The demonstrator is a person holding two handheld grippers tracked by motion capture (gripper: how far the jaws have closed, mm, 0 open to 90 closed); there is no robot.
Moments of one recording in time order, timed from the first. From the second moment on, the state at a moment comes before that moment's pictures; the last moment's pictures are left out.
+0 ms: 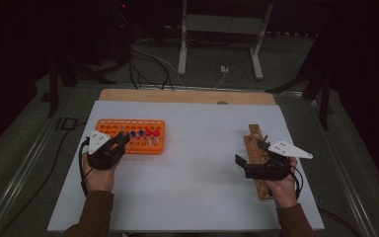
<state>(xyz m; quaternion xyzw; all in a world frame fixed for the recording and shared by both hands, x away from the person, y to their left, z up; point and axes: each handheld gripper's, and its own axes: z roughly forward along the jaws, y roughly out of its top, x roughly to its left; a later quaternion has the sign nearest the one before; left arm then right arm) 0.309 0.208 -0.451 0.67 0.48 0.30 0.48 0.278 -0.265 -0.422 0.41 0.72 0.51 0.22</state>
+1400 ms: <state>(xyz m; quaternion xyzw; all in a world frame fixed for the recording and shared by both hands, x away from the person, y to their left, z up) 0.338 0.197 -0.496 0.71 0.50 0.30 0.39 0.280 -0.262 -0.426 0.41 0.73 0.51 0.21</state>
